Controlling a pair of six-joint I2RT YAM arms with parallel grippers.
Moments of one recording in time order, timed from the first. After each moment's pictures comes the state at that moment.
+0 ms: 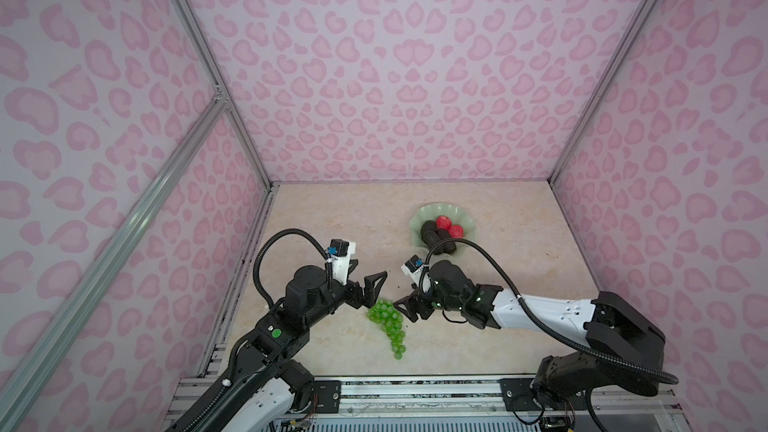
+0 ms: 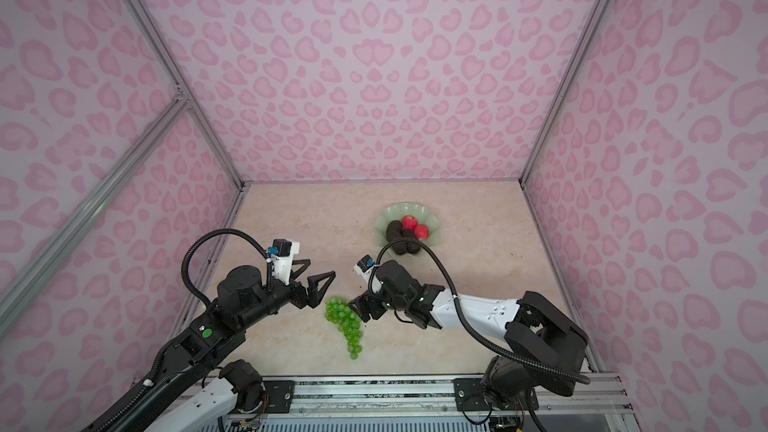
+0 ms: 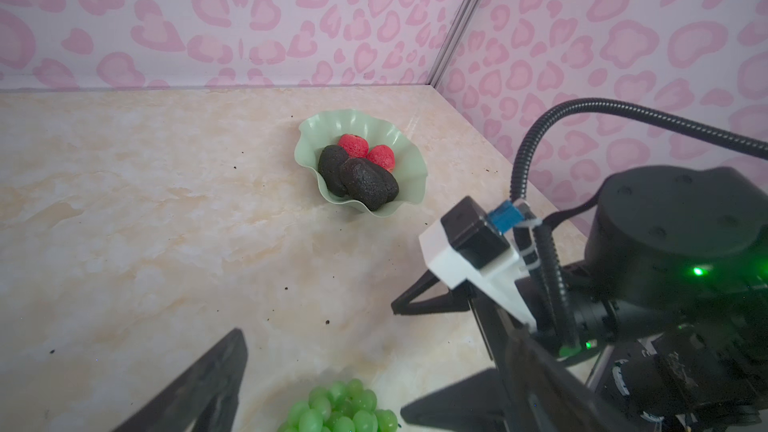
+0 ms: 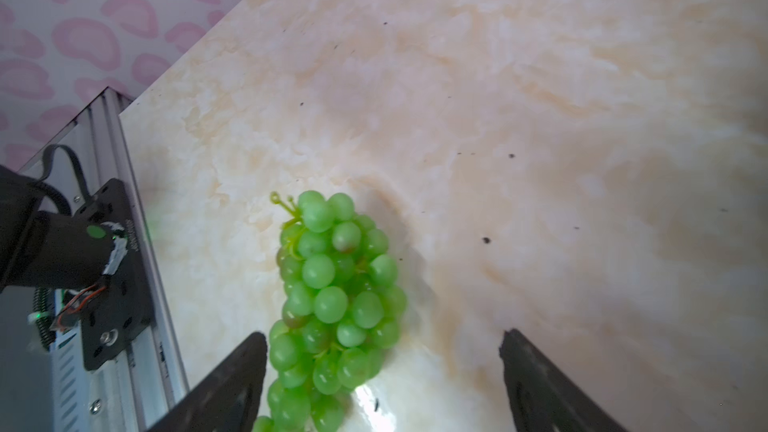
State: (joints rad) left arm -0.60 0.65 0.61 -0.28 0.13 -0.31; right arm 0.97 1.49 0.74 0.09 -0.17 0.28
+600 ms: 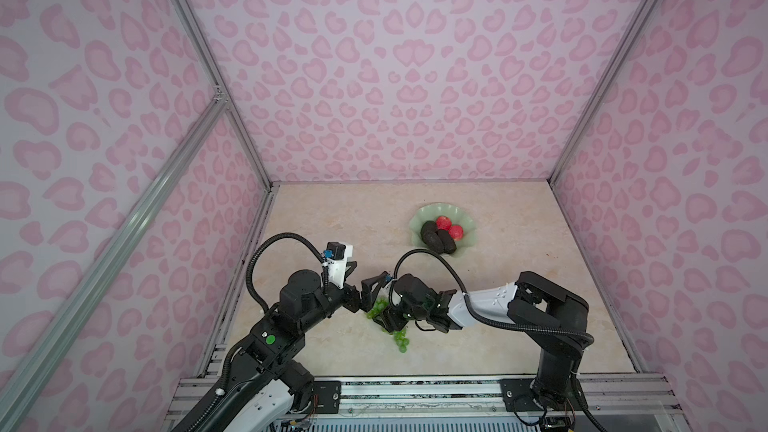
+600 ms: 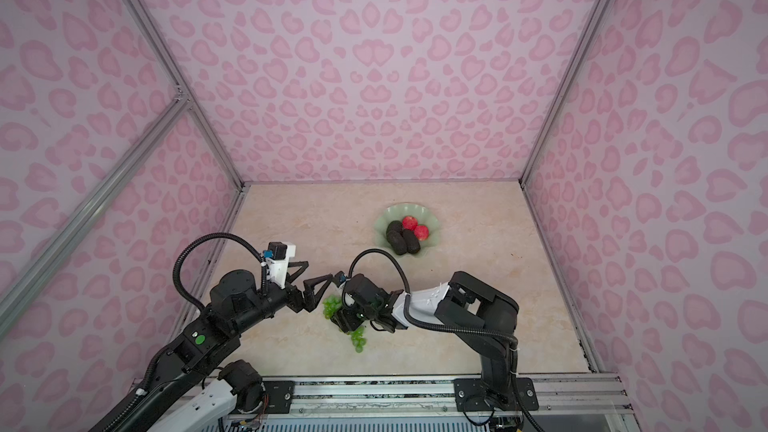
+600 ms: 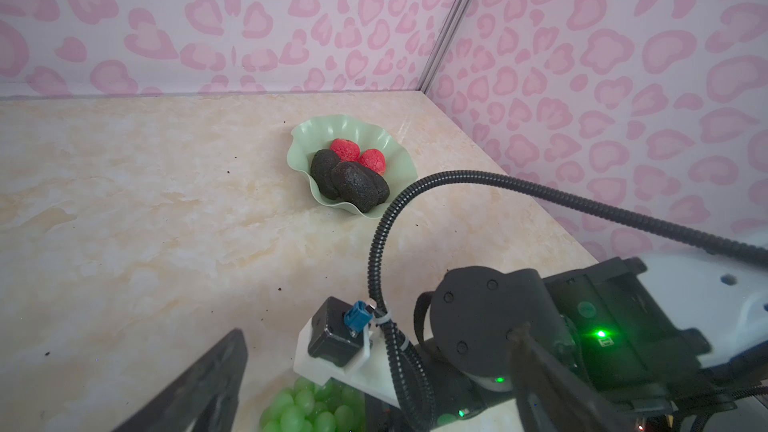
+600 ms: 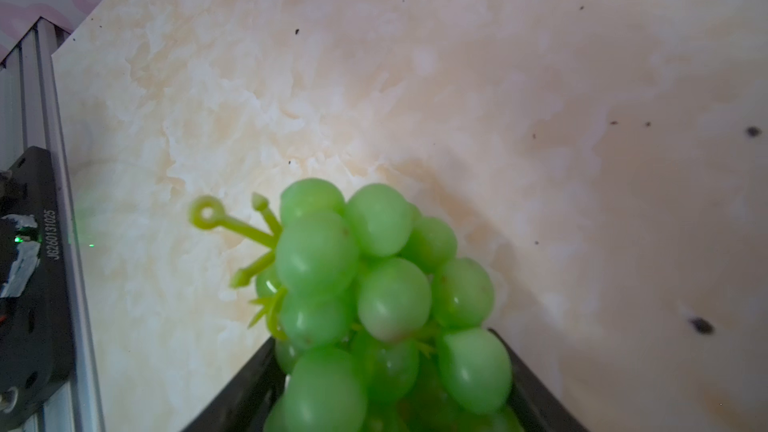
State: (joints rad) left arm -0.60 0.60 0.61 -0.30 0.15 -0.32; right arm 1.04 1.87 0.90 0.19 -0.14 0.32
